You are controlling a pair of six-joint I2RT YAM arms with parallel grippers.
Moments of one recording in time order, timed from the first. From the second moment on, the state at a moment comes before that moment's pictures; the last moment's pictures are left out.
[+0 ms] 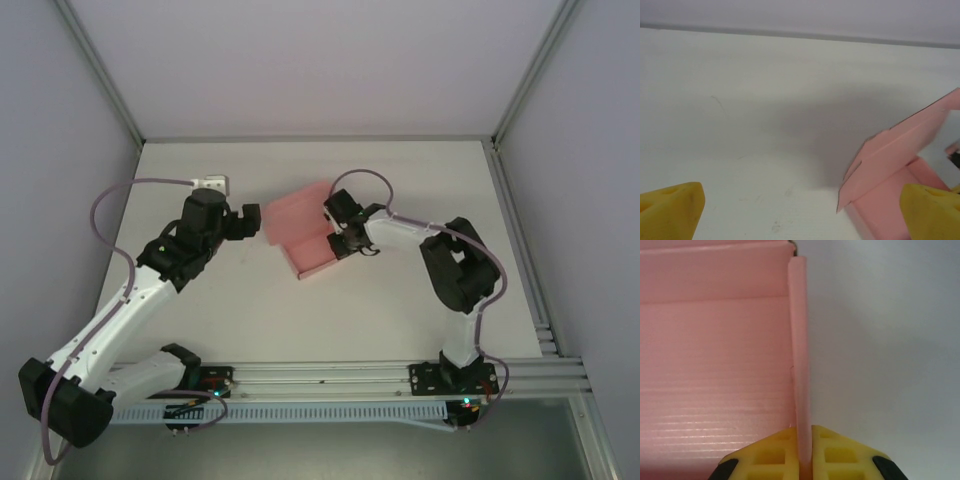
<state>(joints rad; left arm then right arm) -0.54 1.04 0.98 -0.53 -0.34 -0.36 0.67 1.88 1.21 -0.54 0.08 0.24</state>
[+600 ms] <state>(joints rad) -0.54 1.14 0.95 -0.45 -0.22 -0.33 0.82 1.66 0.99 -0.49 0.30 0.72</state>
